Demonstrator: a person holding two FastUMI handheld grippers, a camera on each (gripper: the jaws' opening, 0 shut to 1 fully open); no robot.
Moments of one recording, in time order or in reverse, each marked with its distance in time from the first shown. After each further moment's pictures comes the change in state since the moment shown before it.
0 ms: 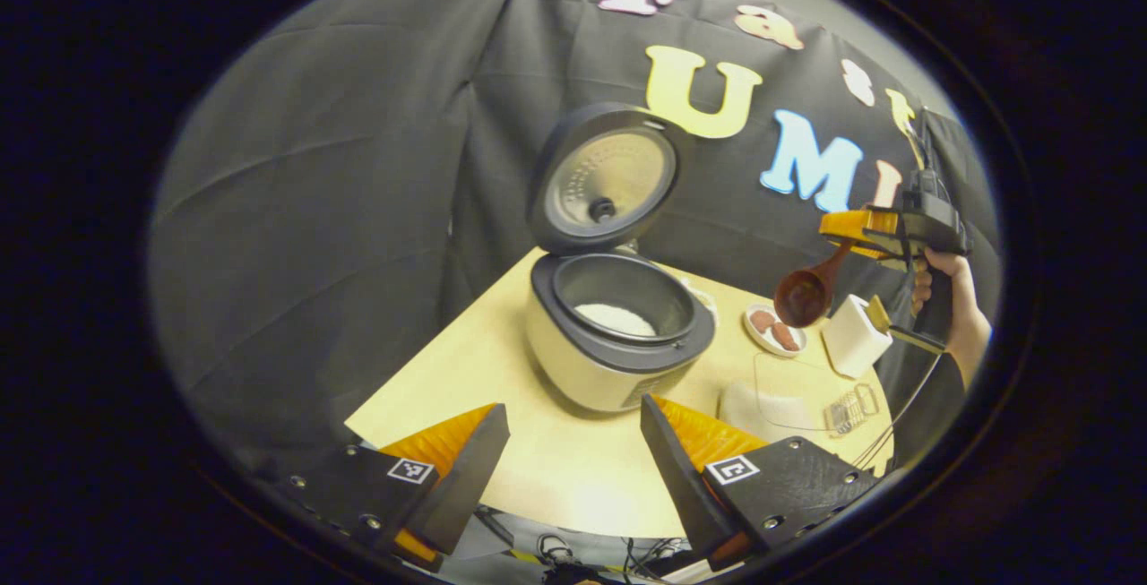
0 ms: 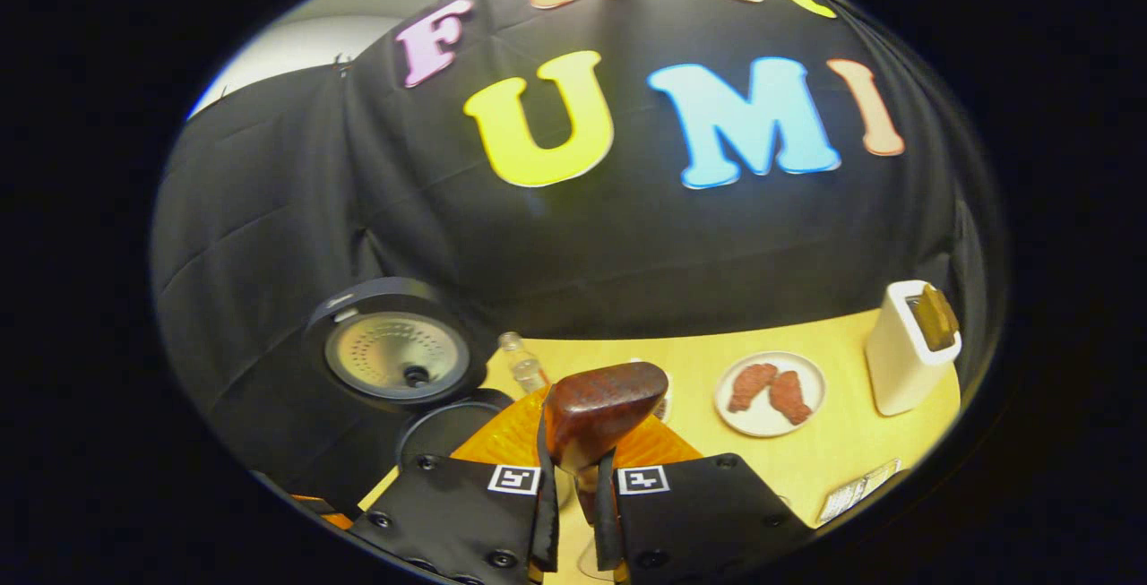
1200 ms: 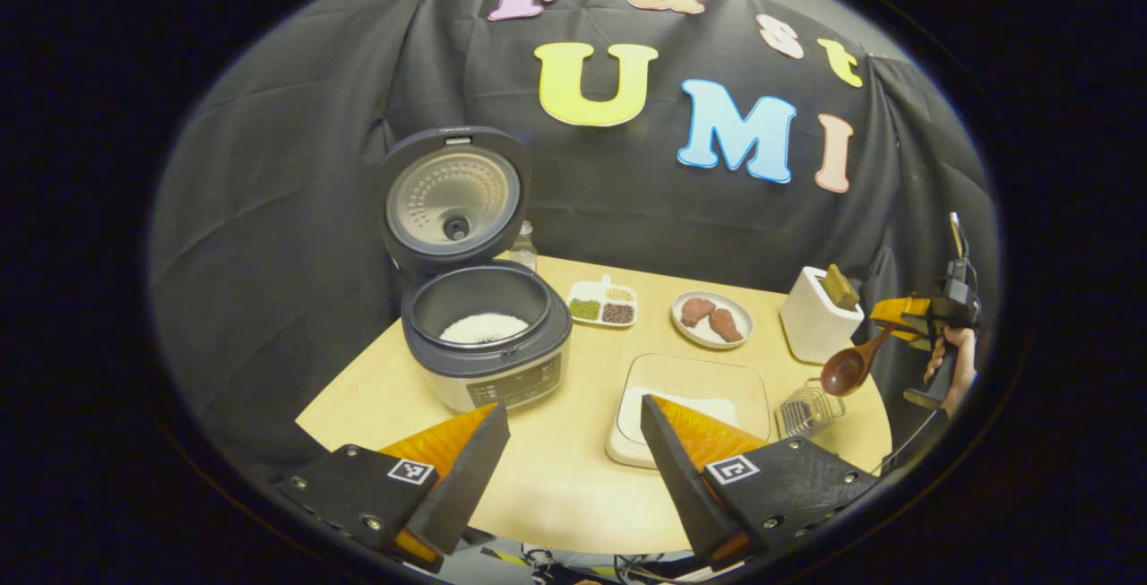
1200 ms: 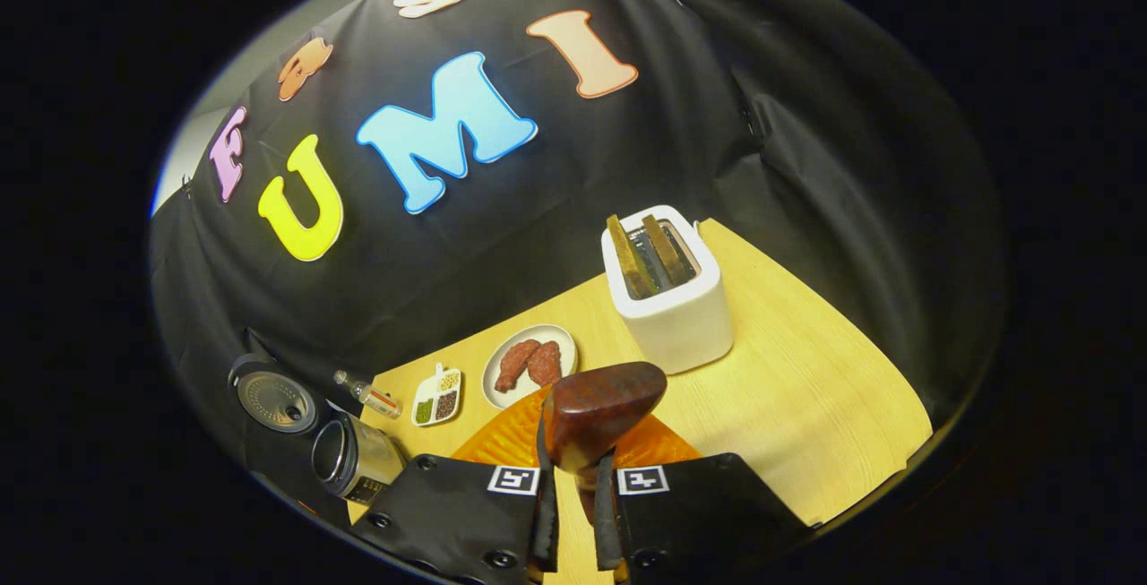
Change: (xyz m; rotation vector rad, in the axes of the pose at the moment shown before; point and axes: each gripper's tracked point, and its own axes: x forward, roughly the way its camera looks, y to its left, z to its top) left arm -0.009 -0.214 -0.006 0.115 -0.016 0.011; right arm -0.125 -0.311 -0.053 0.366 0.039 -0.292
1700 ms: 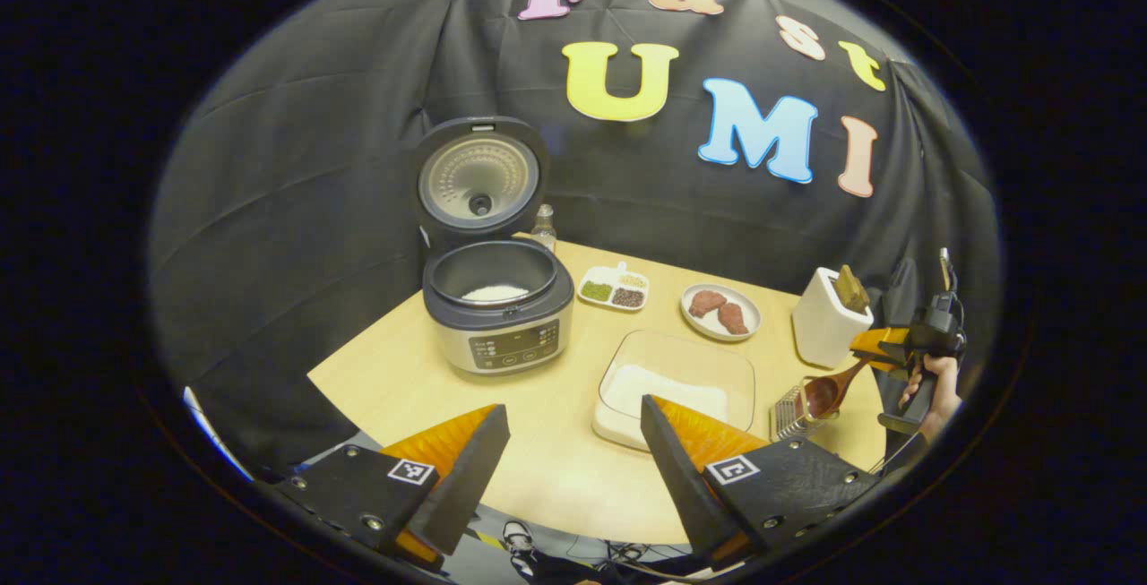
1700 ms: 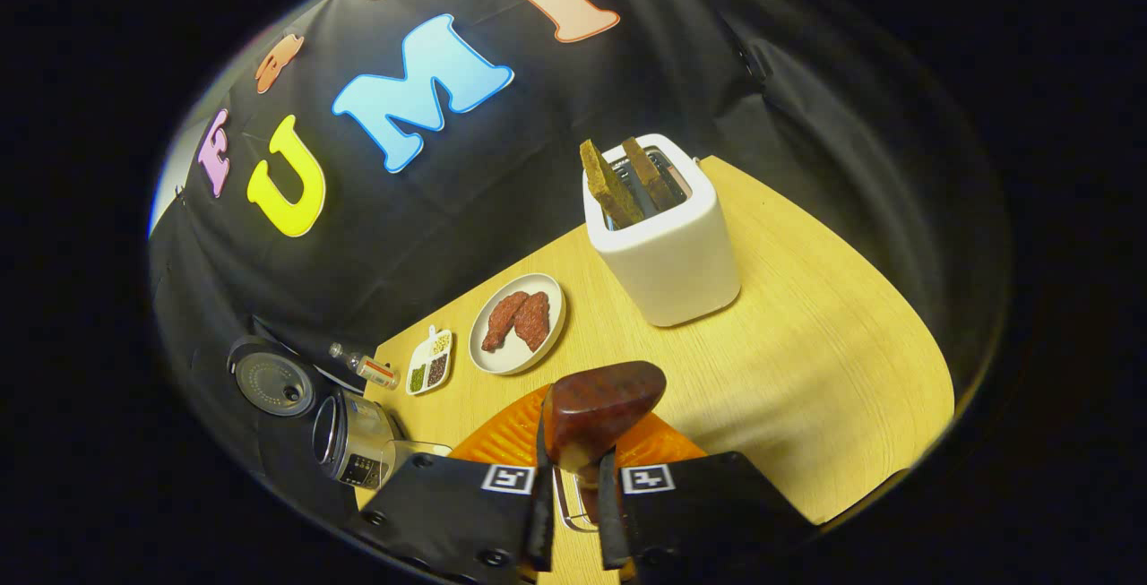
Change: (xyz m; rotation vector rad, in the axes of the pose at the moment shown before) left arm -0.040 -0.026 -0.042 -0.075 0.020 0.113; right arm 0.034 -0.021 -0.046 0.046 0.149 0.049
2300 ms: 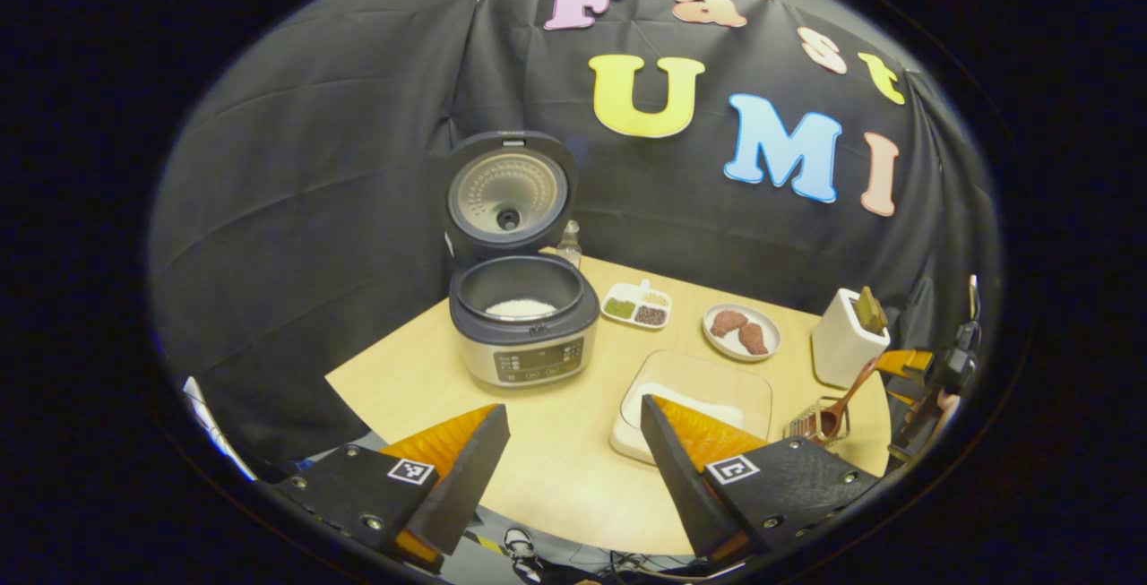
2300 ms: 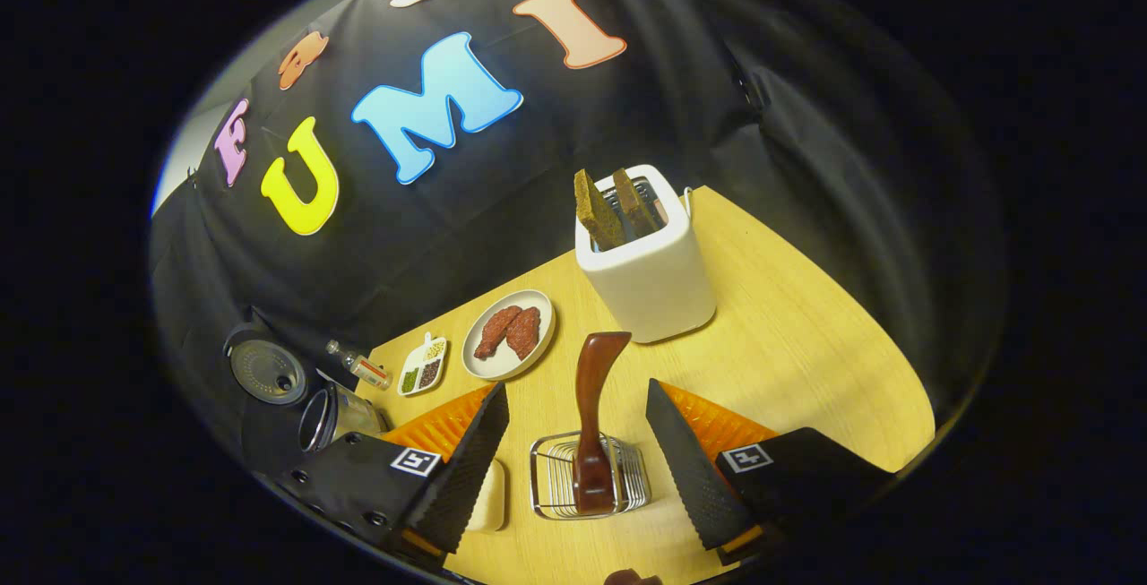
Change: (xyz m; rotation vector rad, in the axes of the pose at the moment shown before) left arm 0.007 0.026 0.038 -0.027 -0.067 0.058; right arm -0.038 -0.024 0.010 -0.091 -0.119 -0.024
